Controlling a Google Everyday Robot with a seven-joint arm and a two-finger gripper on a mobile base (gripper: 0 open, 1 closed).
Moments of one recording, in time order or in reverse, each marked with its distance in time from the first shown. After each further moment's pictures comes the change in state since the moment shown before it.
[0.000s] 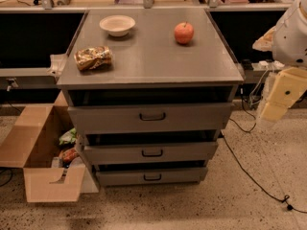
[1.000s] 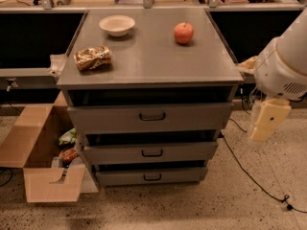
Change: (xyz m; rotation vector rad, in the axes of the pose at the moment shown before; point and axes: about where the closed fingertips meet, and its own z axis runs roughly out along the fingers) arm 0.007 0.010 0.056 -0.009 -0.012 -0.122
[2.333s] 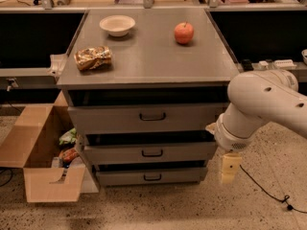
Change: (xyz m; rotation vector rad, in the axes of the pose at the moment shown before) arm 0.026 0.051 0.211 -0.233 0.035 -0.084
